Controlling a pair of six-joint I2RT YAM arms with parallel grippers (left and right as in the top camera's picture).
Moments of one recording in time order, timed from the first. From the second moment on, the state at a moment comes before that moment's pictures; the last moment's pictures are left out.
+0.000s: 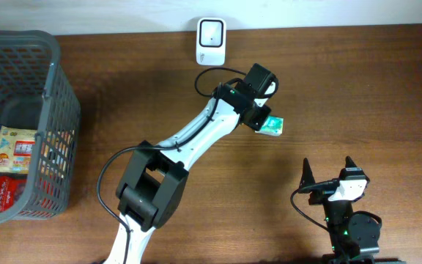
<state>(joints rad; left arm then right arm) -0.70 2.22 1.85 -0.69 0.01 -0.05 0.05 0.01 0.01 -0.08 0.03 0.03</state>
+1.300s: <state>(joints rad) 0.53 1.93 1.49 -0.70 -0.03 -0.48 0.05 0.01 0.01 -0.08 0.03 0.03</state>
